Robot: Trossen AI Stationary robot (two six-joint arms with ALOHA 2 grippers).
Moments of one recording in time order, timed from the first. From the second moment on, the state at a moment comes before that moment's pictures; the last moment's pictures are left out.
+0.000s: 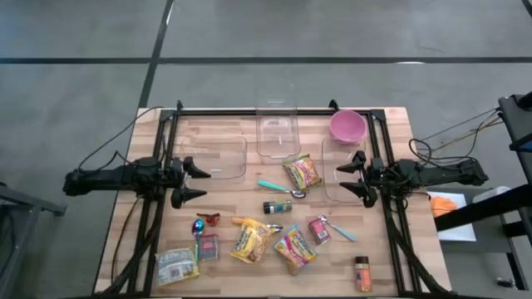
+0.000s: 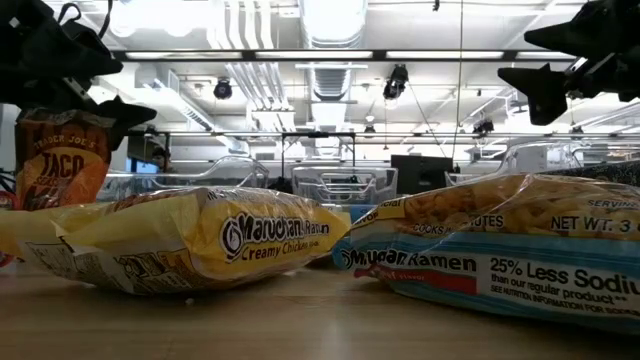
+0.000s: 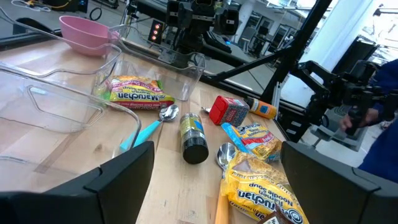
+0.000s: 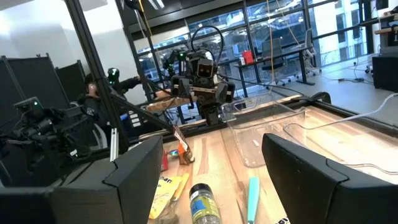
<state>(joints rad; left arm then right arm) 0.00 0.01 0.07 -0.20 0.10 -0.37 0.13 0.09 0.01 0.21 0.14 0.28</state>
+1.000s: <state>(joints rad) 0.01 0.01 0.07 0.25 -0.22 -0.62 0.13 0.09 0.10 0.37 0.16 0.43</state>
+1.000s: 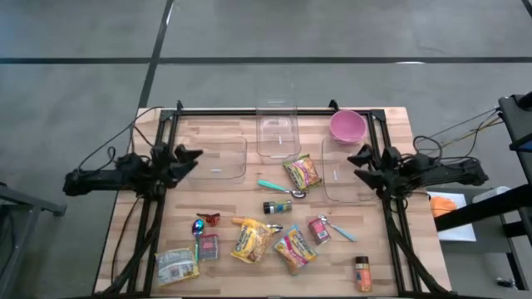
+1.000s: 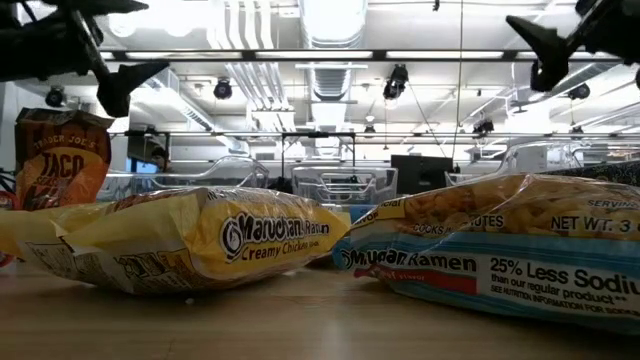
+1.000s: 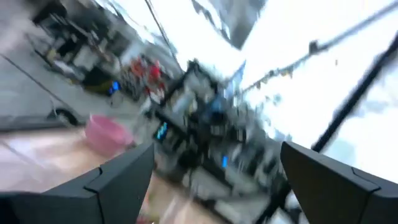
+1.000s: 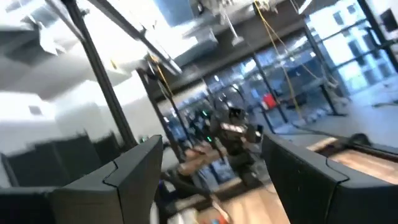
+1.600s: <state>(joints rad) 0.01 0.33 0.51 -0.30 0.02 -0.53 0.13 0.30 0.64 -0.36 0.02 0.39</state>
